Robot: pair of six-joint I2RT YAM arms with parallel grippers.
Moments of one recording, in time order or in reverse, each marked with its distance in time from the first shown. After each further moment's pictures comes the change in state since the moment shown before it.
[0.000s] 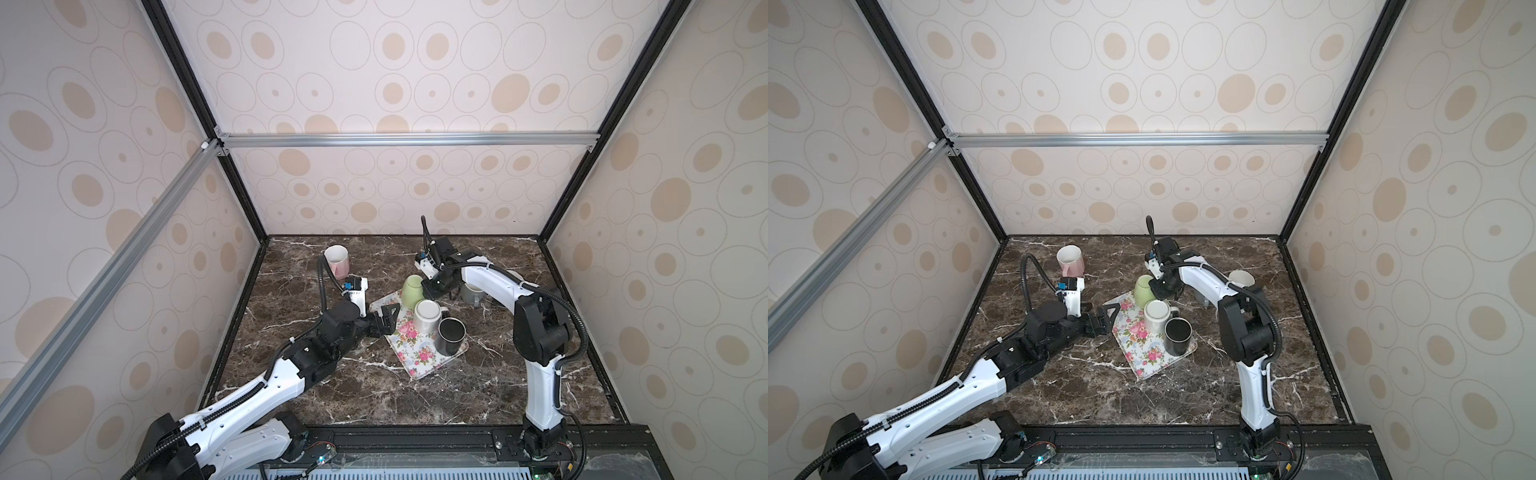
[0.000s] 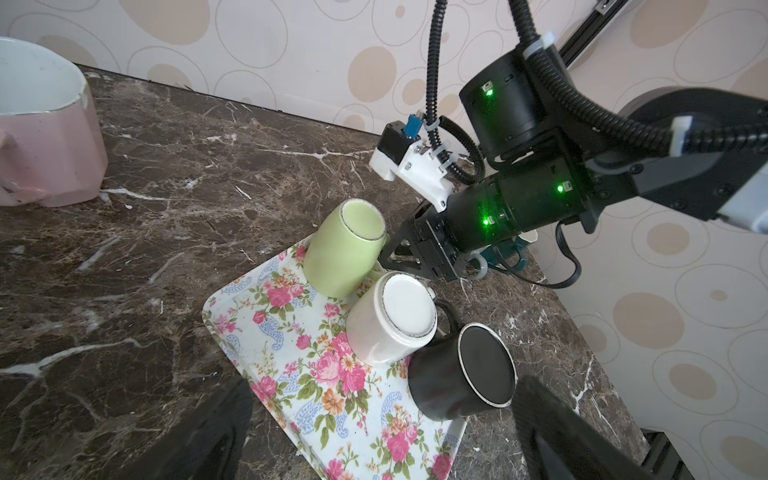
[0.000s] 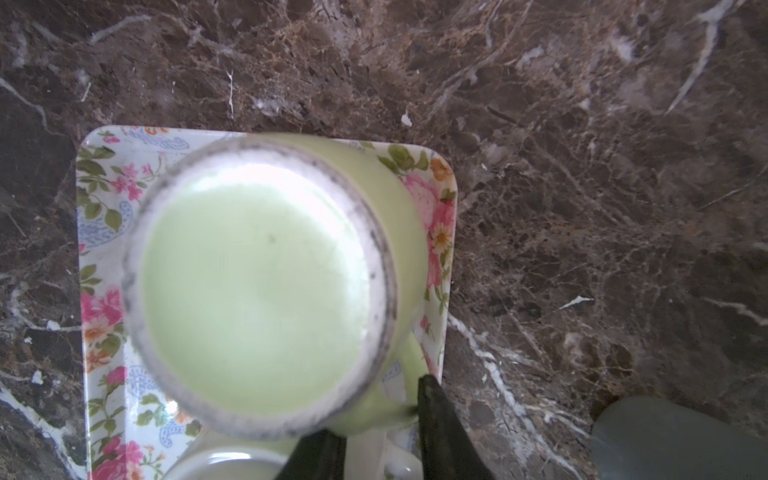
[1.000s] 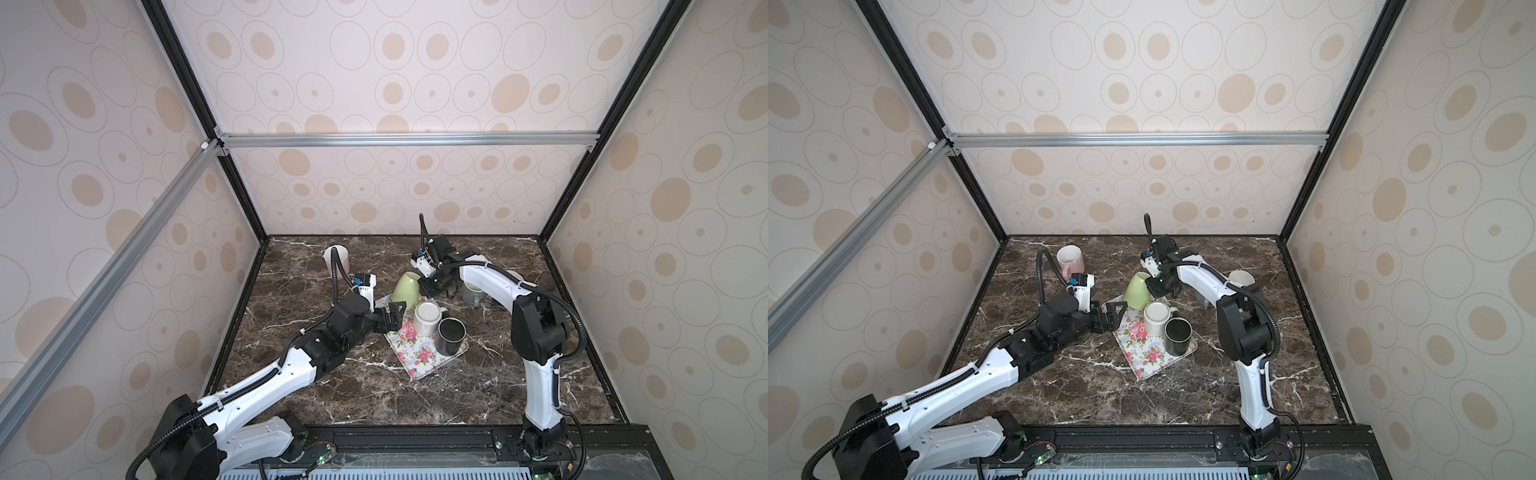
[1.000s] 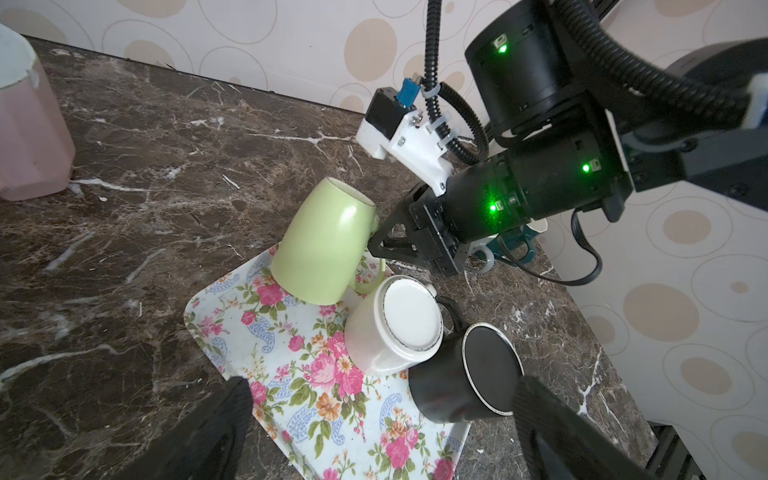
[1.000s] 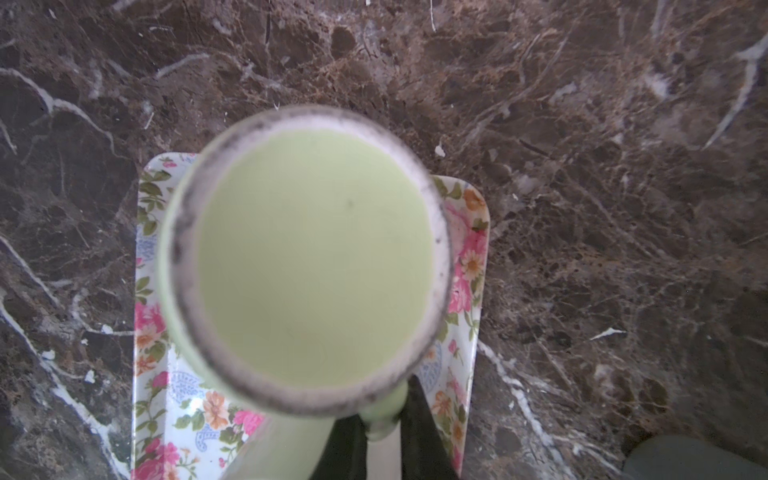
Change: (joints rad) left arm 0.000 0.106 0.044 0.018 0.024 0.003; right arm 0.007 0.011 0.028 0.019 -0.077 0.021
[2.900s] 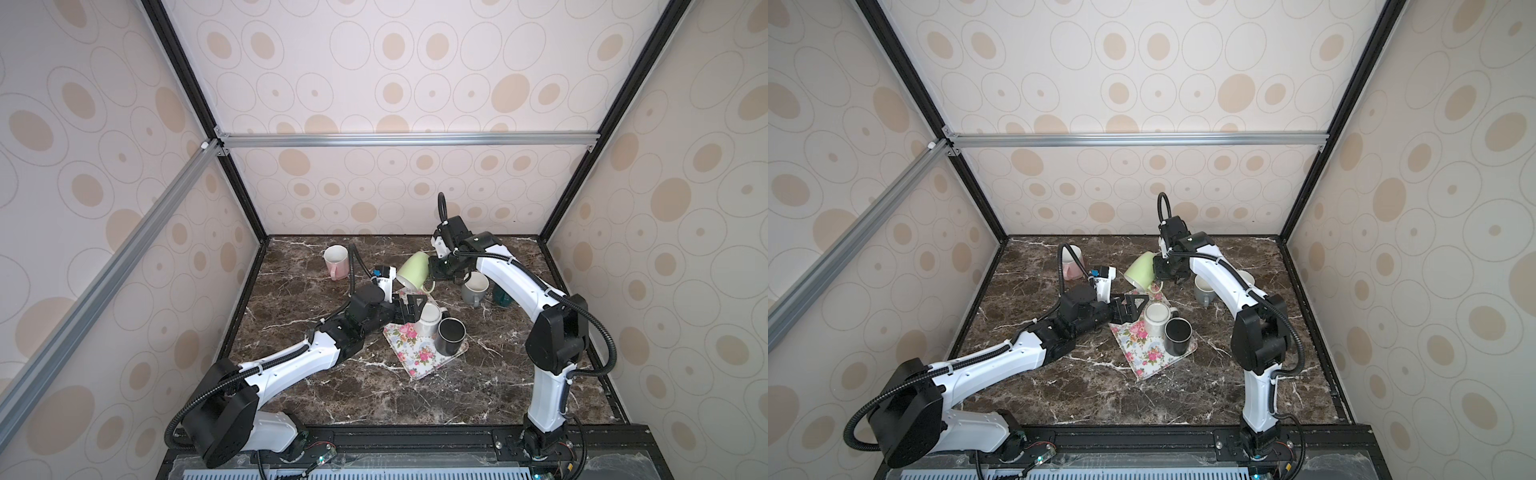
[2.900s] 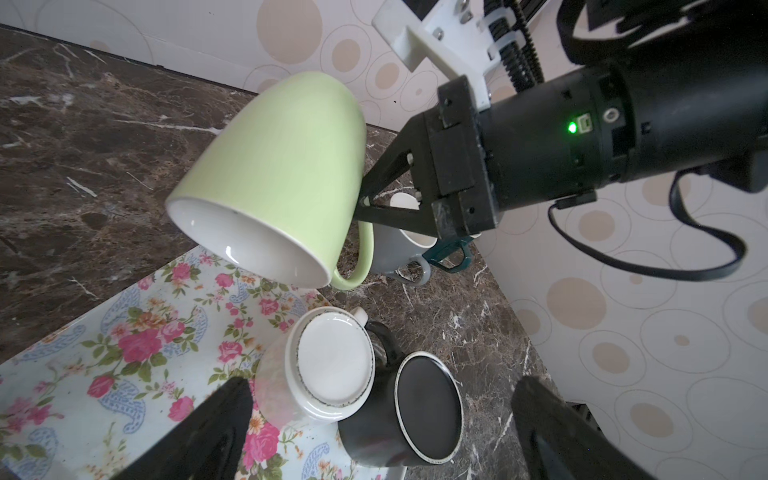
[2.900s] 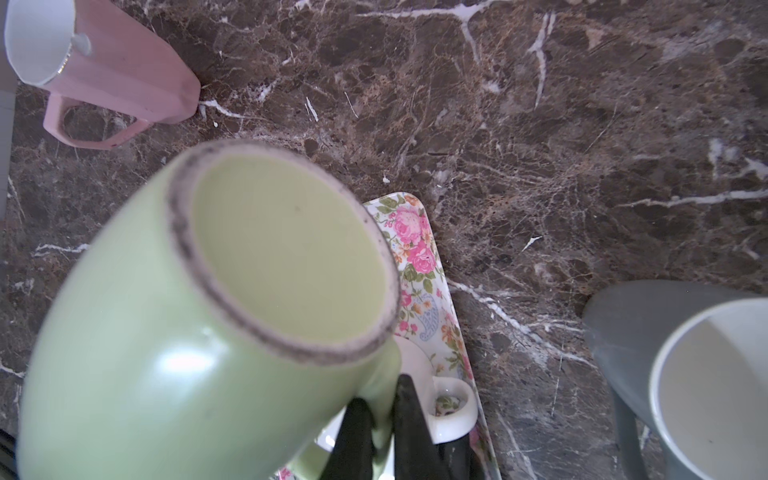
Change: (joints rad) left arm 0.000 0.242 0.076 0.255 0.184 -0.074; right arm -0.030 -0.140 0.105 -0.142 0.059 0.401
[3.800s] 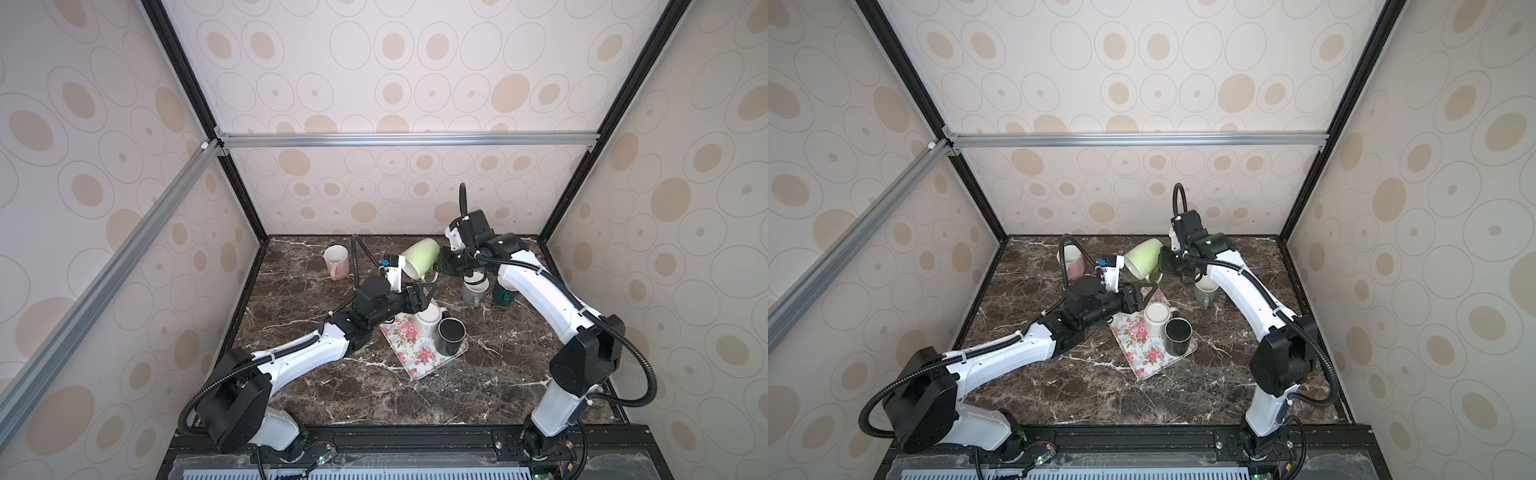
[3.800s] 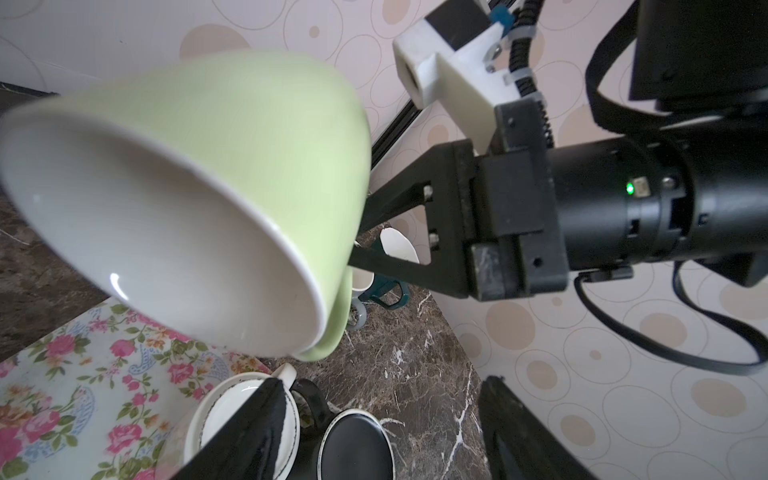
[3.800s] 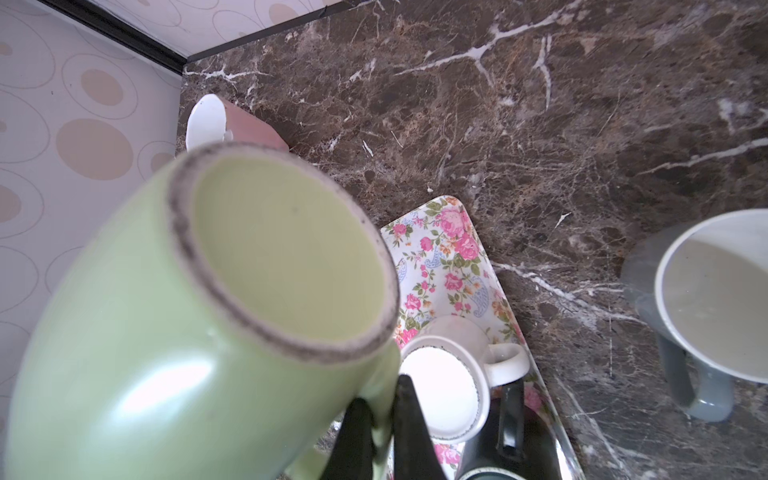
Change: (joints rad) left arm -0.010 0.090 0.101 0.138 0.066 -0.055; right arm -0.011 -0.190 -0.114 0.076 -0.086 0.205
